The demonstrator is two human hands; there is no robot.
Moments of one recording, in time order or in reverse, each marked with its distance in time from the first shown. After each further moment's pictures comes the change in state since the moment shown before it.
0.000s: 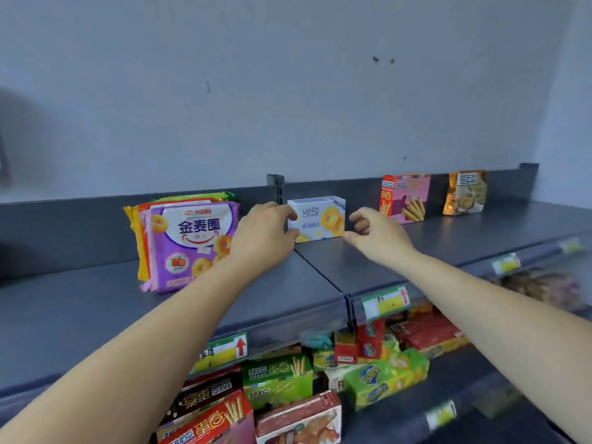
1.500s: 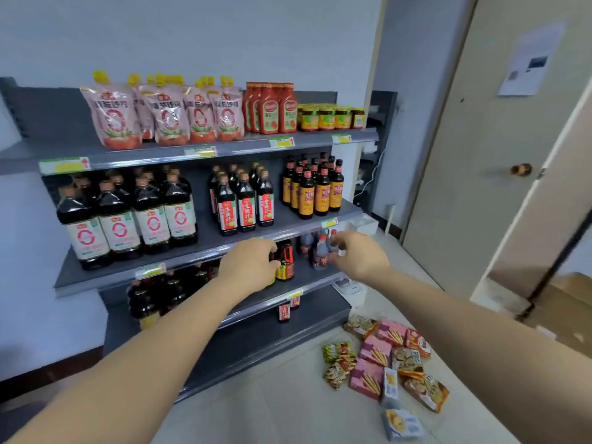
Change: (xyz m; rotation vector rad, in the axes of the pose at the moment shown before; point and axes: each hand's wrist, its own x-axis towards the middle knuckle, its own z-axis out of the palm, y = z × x) left_hand -0.320 0.897 0.258 -0.637 -0.792 1.296; right_hand -0.658 0.424 -0.546 -0.704 0.521 1.430
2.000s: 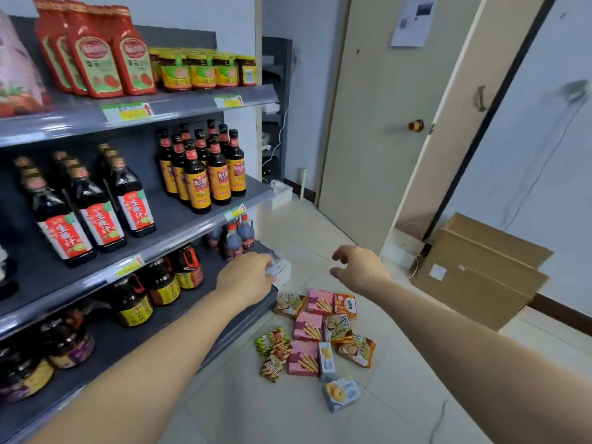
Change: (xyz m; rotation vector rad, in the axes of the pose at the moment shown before) left_hand 0.195 0.111 0.157 -0.038 -0.270 0.299; right_hand 0.081 0.206 0.014 -0.041 0.001 0.481
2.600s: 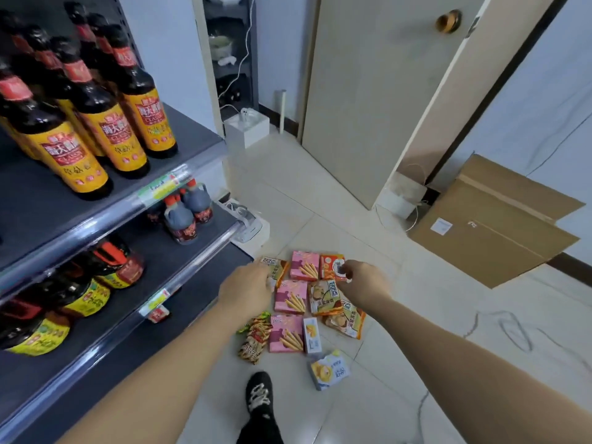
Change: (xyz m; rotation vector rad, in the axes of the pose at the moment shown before) left_hand 0.244 0.006 0.179 -0.046 -0.300 -0.031; right_hand 0.221 0.154 0.129 0.048 -0.221 0.272
